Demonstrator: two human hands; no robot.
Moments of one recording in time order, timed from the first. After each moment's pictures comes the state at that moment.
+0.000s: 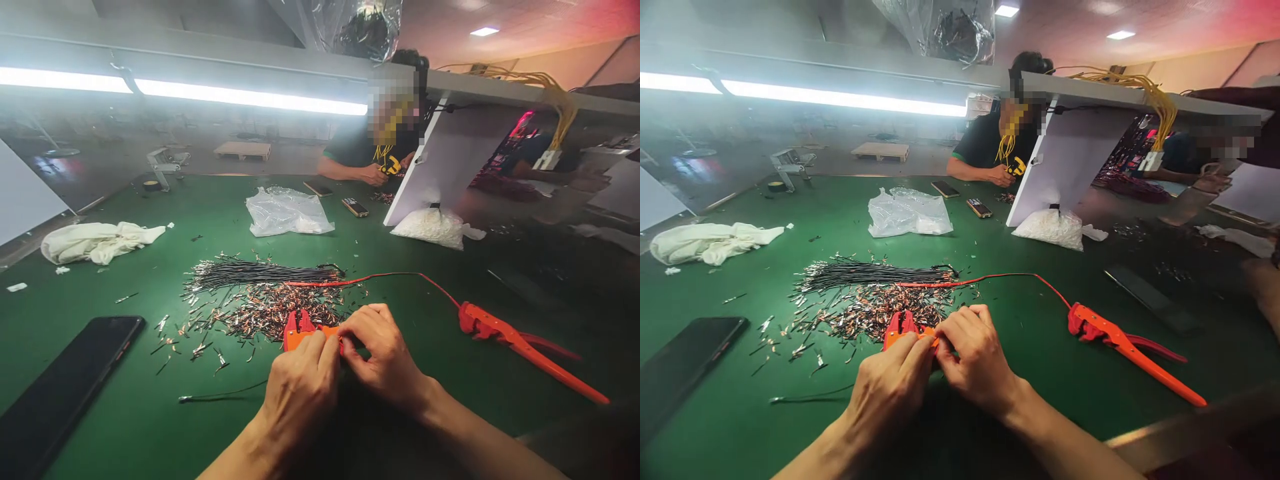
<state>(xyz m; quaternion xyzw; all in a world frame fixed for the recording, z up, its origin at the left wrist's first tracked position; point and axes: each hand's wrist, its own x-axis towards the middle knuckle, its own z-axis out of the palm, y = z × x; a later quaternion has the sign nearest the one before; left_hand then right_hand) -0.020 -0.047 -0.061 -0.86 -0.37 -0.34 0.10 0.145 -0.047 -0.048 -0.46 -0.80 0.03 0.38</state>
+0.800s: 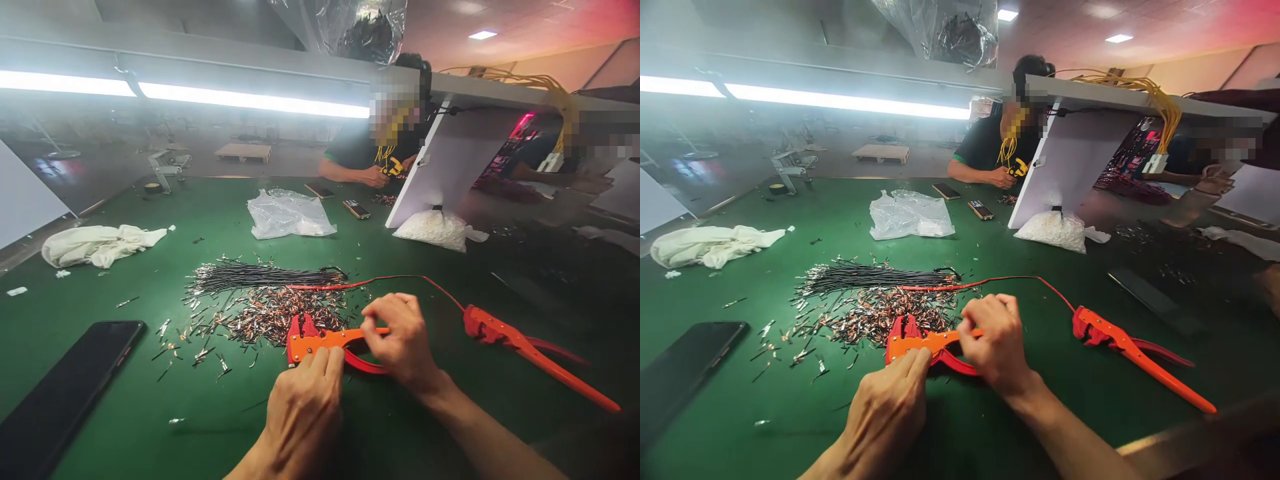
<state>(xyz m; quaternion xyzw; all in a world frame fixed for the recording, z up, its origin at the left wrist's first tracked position) -0.021 -0.057 -0.057 -0.85 -0.40 -0.32 0.11 0.159 -0.033 -0.047 -0.52 -0.75 -0.06 0.41</state>
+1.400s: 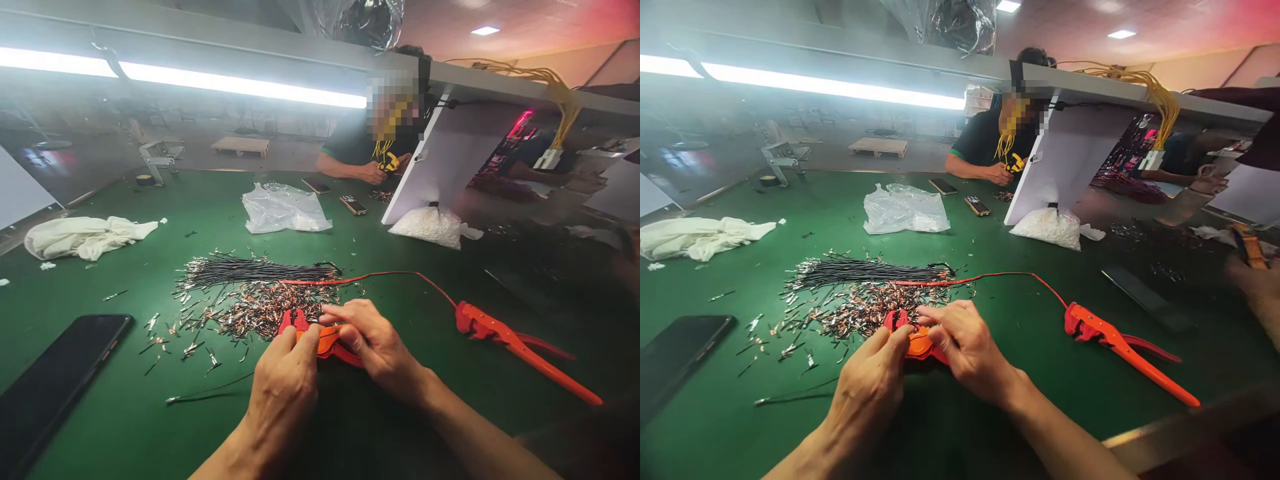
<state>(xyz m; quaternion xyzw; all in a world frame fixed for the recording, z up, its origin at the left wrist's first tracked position) -0.027 -0.042 -0.065 -0.82 -0.40 -0.38 0.10 0.152 -0.038 -0.043 -0.41 -0.82 0.14 0.38</state>
